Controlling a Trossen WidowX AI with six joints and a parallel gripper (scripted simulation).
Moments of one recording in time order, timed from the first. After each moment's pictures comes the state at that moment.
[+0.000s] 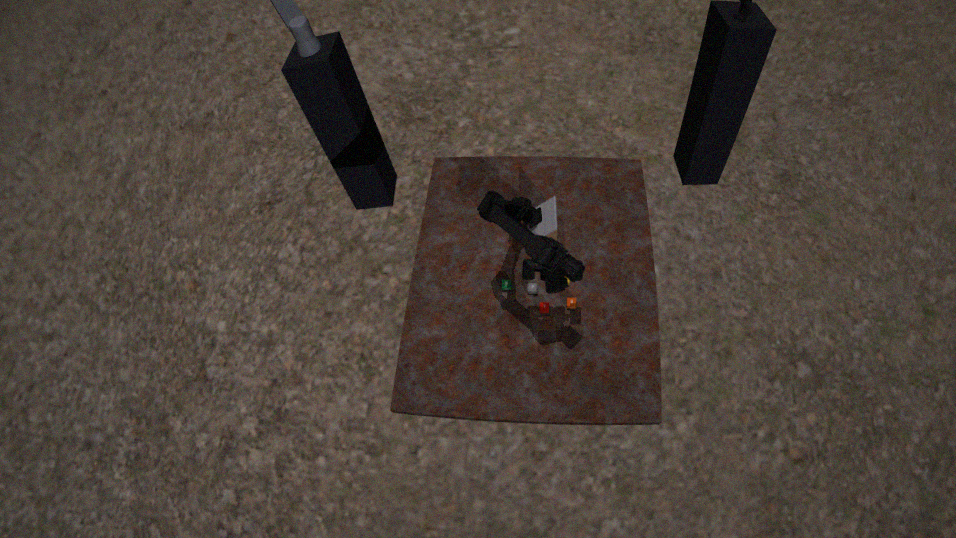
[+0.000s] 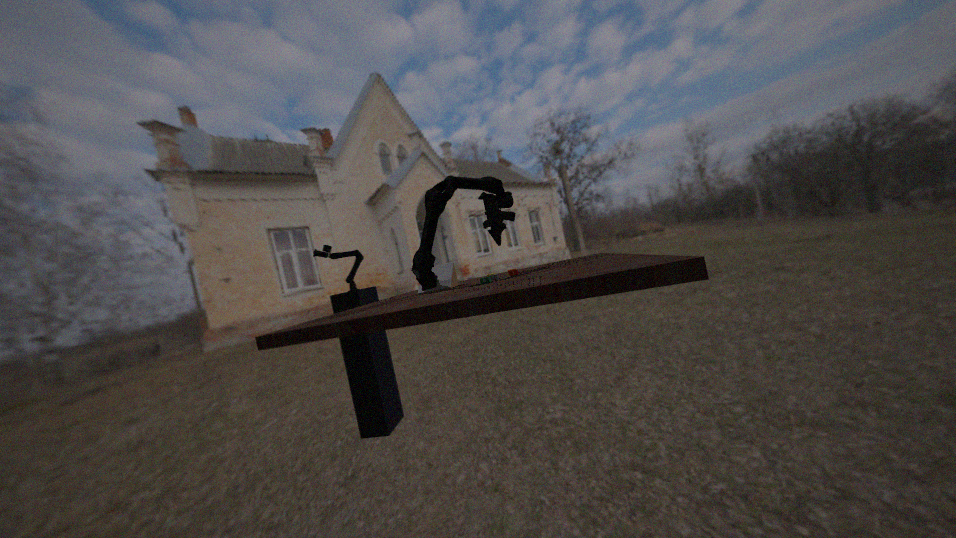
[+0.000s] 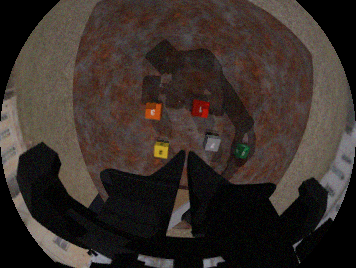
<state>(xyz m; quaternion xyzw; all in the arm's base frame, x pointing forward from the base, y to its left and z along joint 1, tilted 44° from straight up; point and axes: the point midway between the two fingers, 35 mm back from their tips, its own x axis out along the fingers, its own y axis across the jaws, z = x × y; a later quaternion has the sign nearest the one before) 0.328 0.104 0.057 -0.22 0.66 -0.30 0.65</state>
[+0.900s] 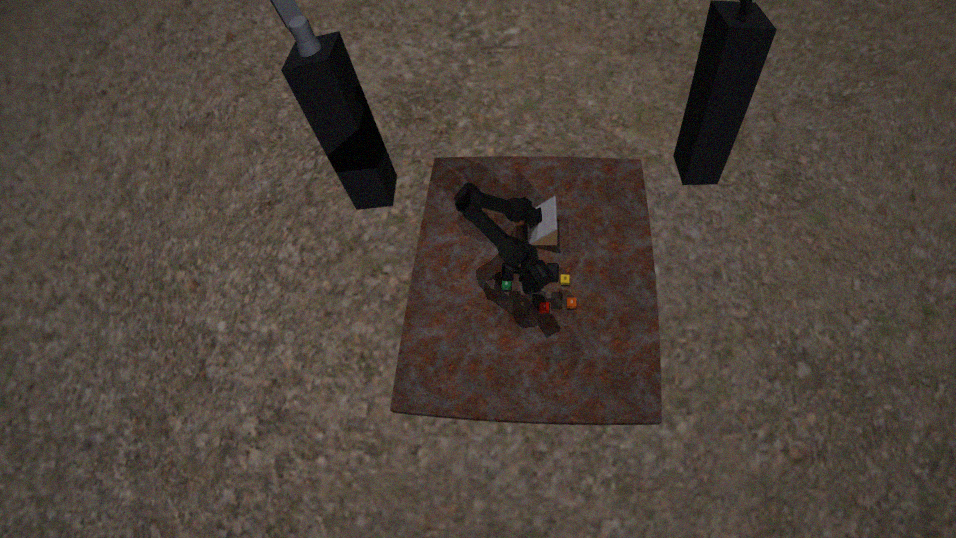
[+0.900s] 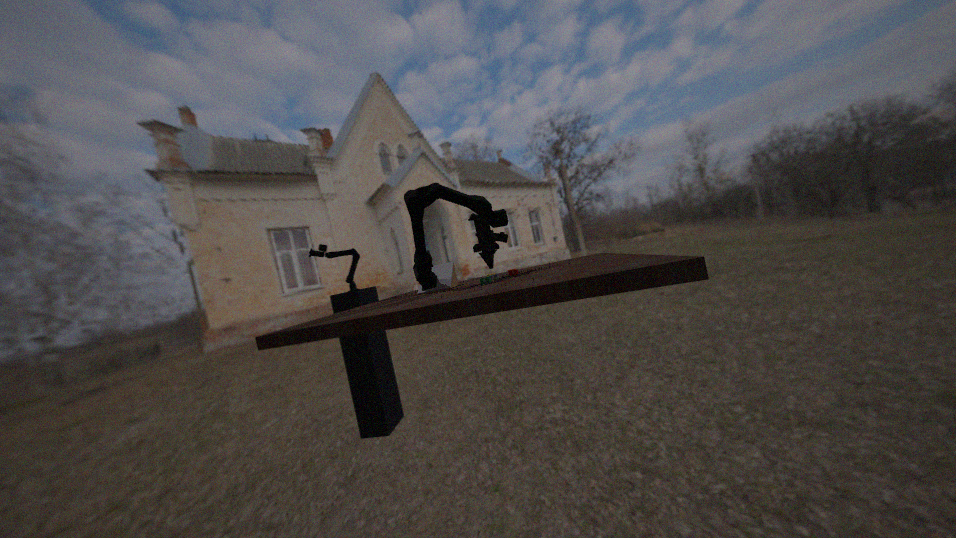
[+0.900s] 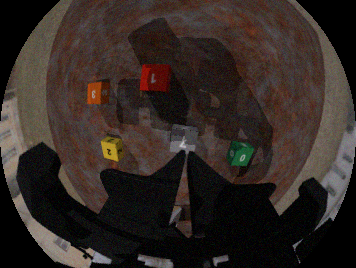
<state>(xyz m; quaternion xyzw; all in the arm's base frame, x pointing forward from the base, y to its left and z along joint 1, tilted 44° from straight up) 0.281 -0.004 0.044 -0.22 0.65 -0.30 0.66</state>
